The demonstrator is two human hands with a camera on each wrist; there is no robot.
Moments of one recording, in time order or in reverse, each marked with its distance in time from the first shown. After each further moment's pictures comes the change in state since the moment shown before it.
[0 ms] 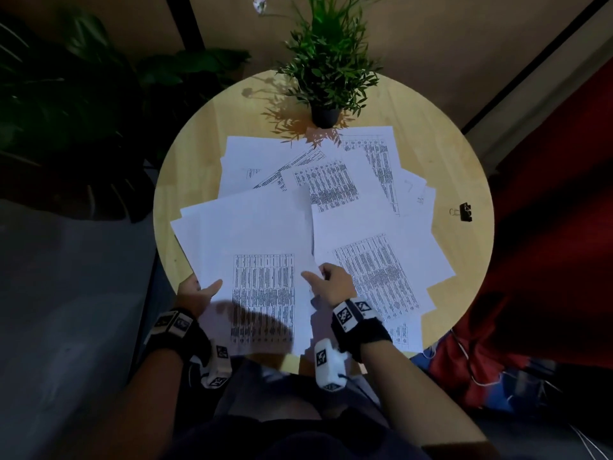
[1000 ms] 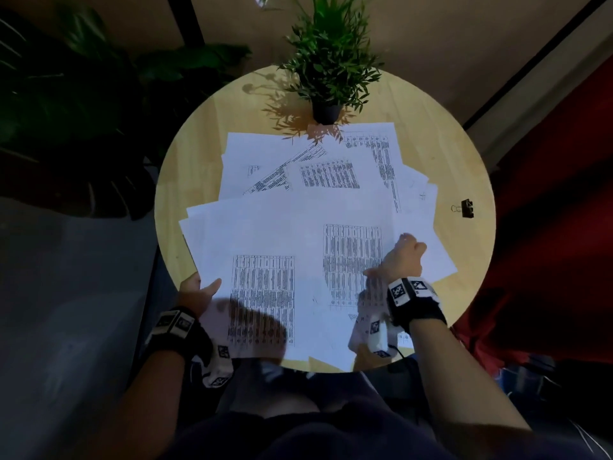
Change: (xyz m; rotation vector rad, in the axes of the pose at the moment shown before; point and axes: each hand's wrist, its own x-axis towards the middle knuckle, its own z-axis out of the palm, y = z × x) left_hand 0.004 -0.010 0.001 -0.006 0.009 0.054; right_hand 0.015 0.019 -0.097 -0.338 0.353 0.201
